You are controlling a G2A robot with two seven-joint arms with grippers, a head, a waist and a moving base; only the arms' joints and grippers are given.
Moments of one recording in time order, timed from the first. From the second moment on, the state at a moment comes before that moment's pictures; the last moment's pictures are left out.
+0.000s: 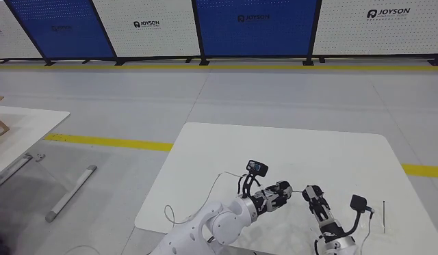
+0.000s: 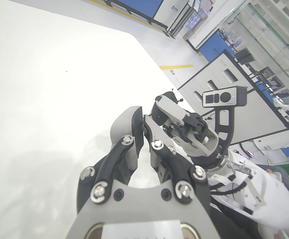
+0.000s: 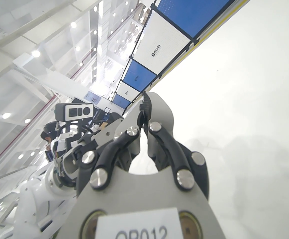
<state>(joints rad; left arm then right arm) 1.26 -1.26 -0.81 -1.63 0.47 -0.01 -0.23 -1.63 -1.09 1.13 -1.69 -0.20 -0.25 -0.12</state>
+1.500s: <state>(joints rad) 1.26 -1.27 -0.80 -1.62 0.49 0.01 -0.23 -1.64 -1.13 1.18 -1.67 -0.18 -0.27 -0.05</state>
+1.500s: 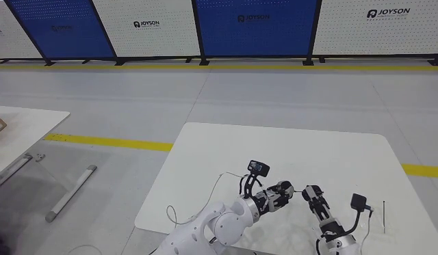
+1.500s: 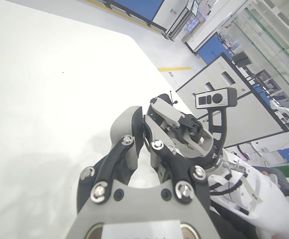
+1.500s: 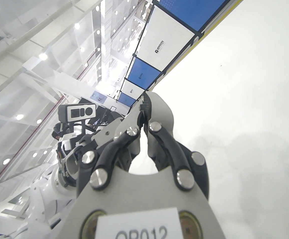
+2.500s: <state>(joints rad) 1.27 -1.27 -0.81 -1.63 0.49 -0.02 -0.23 -1.66 -1.15 1.21 -1.67 -0.16 -0.32 0.01</state>
